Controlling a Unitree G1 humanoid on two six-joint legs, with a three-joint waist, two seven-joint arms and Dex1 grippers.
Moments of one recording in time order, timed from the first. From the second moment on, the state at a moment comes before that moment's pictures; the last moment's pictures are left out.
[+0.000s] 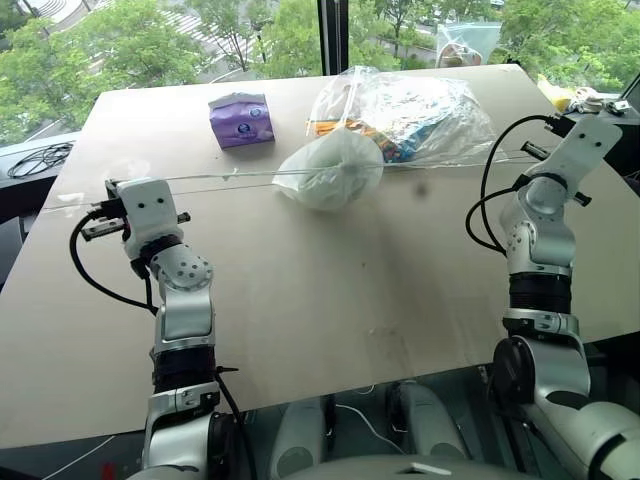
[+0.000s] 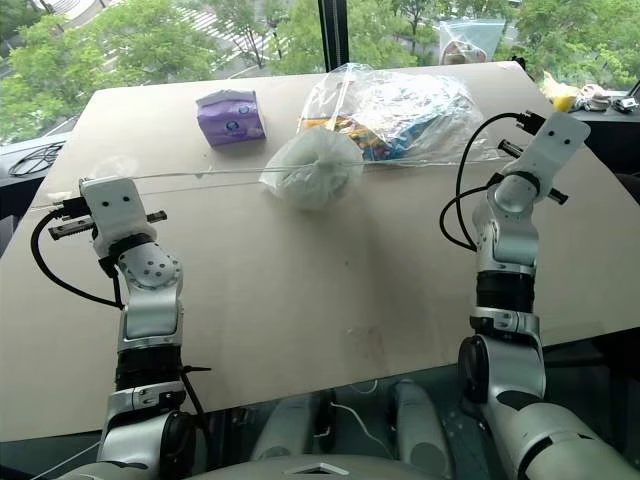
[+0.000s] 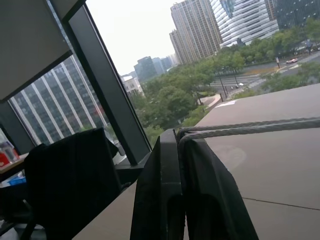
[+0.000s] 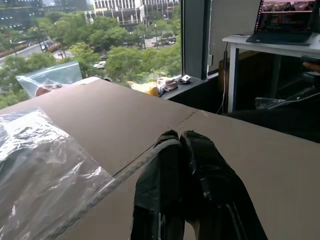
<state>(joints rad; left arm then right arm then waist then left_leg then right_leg) -0.39 0.29 0.31 0.10 0.31 0.12 0.55 -0.78 -0.14 -0.34 0.25 0.11 0.32 -0.62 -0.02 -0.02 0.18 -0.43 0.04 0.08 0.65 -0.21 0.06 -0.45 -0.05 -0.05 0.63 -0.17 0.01</state>
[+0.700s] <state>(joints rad) -0.21 0.58 0.05 0.17 -0.13 0.01 -0.59 -0.42 -0.75 0.14 0.15 0.27 0.35 0.88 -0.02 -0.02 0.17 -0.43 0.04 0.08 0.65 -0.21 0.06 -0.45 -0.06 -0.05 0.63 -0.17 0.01</state>
